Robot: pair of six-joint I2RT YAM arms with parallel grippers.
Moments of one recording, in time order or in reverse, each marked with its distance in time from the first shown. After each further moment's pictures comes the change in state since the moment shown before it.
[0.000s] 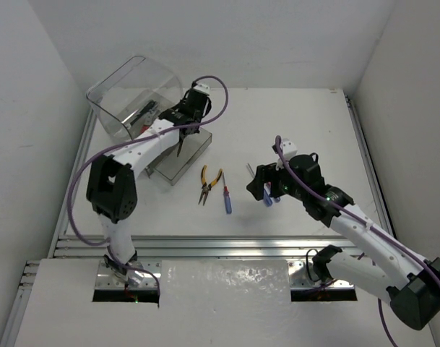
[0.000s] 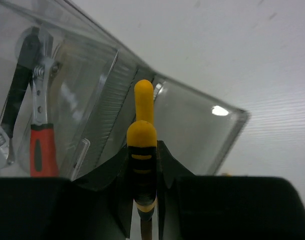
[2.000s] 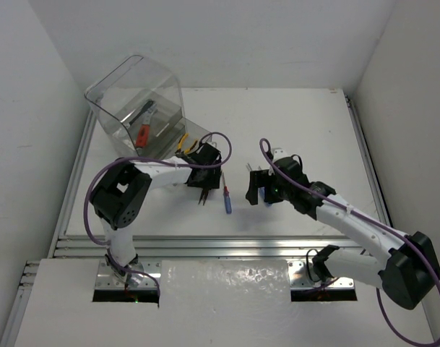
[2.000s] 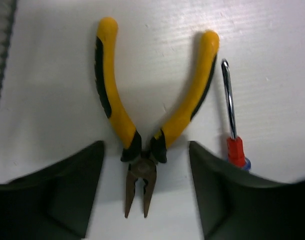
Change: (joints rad) left arm -0.155 0.021 -0.521 0.146 0.291 -0.450; right arm 0.036 0.171 -0.013 -0.071 0.104 0.108
